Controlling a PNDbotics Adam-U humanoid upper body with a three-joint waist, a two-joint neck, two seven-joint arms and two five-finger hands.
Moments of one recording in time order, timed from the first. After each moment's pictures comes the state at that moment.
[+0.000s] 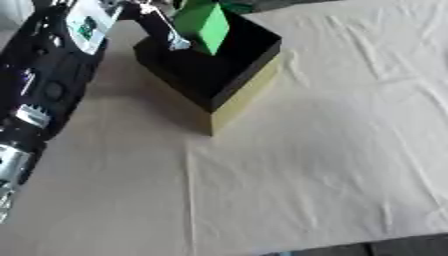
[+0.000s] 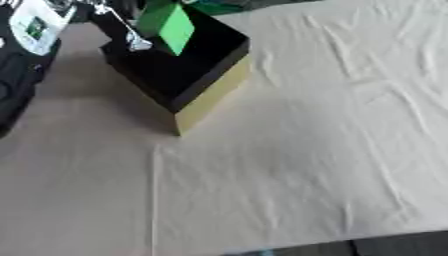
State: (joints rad) left arm -1.25 0.32 -0.22 -0.92 -0.87 -0.54 -0.53; right arm -0.32 -0.49 -0.16 -1.98 0.02 -0.02 -0.35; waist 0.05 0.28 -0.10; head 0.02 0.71
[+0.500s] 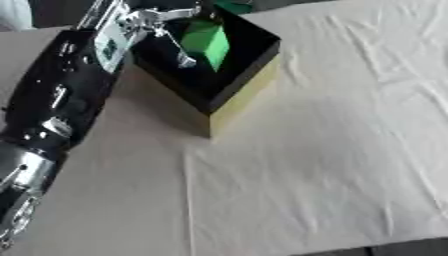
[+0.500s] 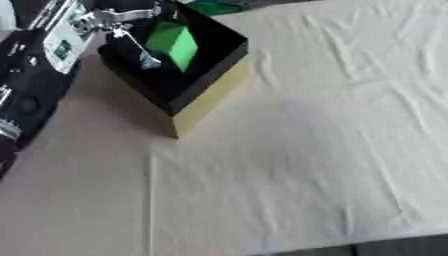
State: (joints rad) left arm -1.25 0.26 -0.19 -0.83 -0.99 -0.55 -0.46; right arm -0.33 -0.47 -0.16 -1.98 0.01 -0.02 -0.34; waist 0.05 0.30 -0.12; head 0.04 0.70
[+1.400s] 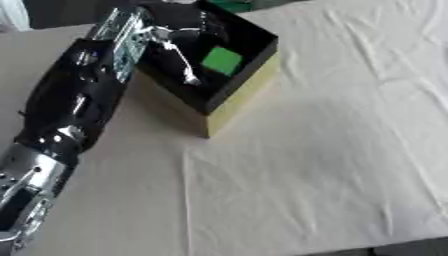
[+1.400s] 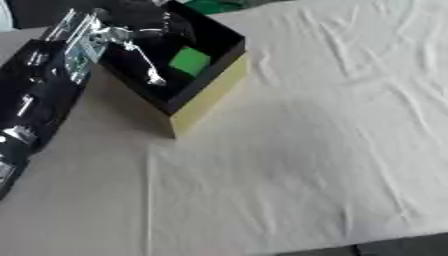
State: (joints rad) left arm -1.25 0.25 -0.19 -0.81 -1.19 -0.57 -0.42; right arm -0.33 -0.46 -0.16 -1.98 0.01 -0.02 -0.34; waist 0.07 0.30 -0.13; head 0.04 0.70
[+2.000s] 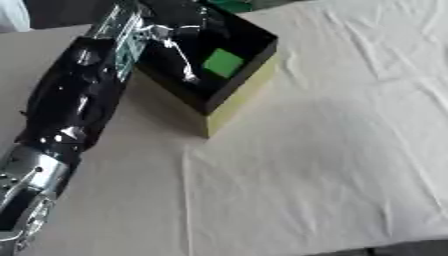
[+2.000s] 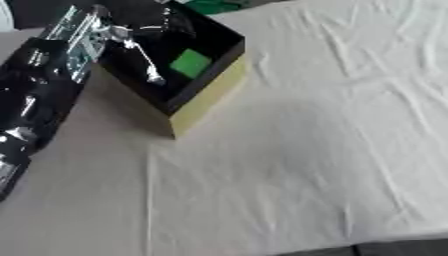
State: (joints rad) left arm -1.25 0.24 -0.14 -0.87 -1.19 -0.58 -0.34; right arm -0.33 -0.46 -0.16 -1.98 0.00 -0.01 -0.34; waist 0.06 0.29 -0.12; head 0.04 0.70
